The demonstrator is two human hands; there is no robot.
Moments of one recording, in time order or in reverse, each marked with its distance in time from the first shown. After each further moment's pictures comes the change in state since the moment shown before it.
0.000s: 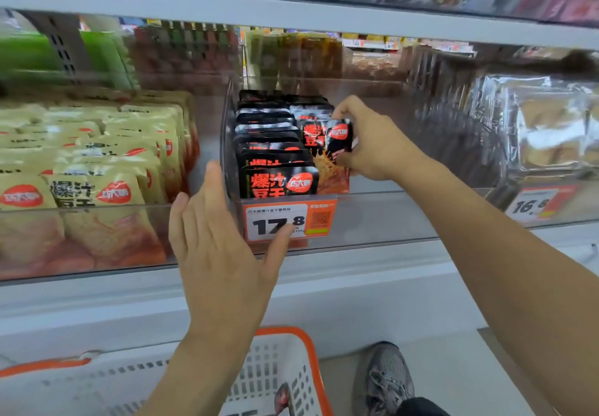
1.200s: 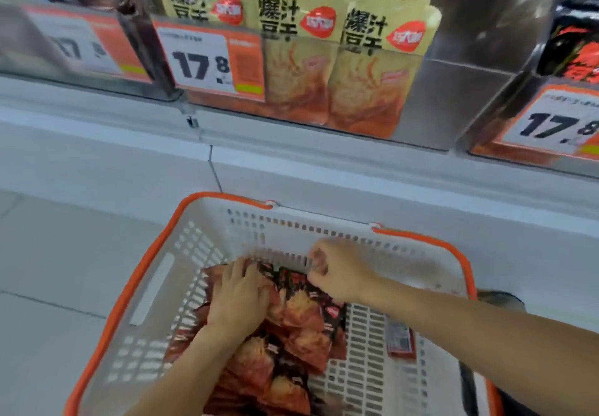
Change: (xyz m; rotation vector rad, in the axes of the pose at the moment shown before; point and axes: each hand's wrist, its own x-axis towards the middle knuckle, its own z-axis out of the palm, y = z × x) left_hand -0.227 -0.247 -0.097 0.328 -1.148 -0.590; right_hand -0.182 -0.116 0.337 0.249 -0.848 -0.055
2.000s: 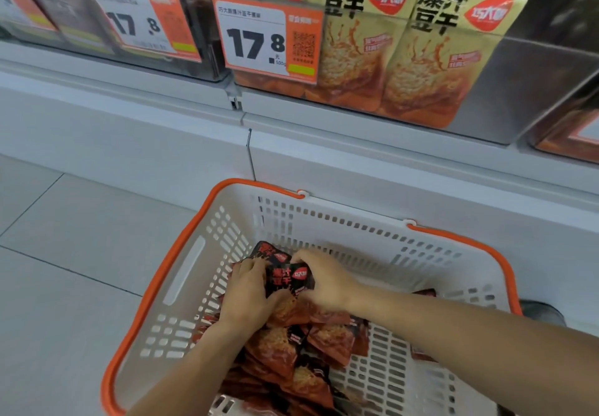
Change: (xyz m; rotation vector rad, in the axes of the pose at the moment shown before) left_hand -0.006 -0.042 0.015 -0.265 0.101 -0.039; right_hand 0.044 -0.004 0.082 -0.095 -0.076 -0.216
